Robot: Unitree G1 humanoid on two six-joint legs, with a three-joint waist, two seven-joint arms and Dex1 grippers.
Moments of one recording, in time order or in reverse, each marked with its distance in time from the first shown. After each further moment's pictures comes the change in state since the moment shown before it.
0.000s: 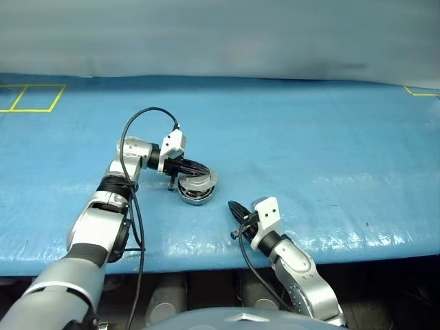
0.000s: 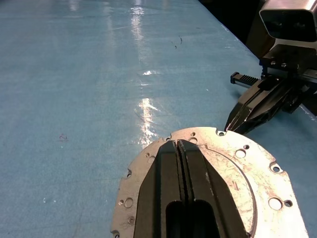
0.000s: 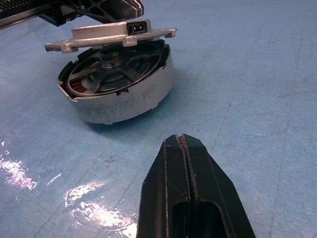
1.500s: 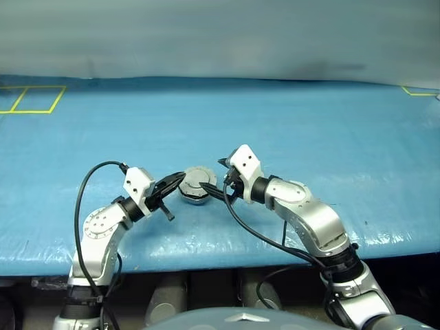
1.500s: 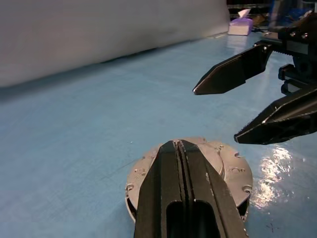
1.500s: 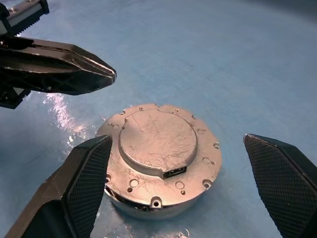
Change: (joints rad) left arm 0.932 -0.058 0.198 -1.234 -0.169 0.321 0.830; right arm -0.603 -0.195 0.076 -0.009 0.091 0.488 0.200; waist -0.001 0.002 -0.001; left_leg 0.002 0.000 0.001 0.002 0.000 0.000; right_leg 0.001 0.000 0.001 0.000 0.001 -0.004
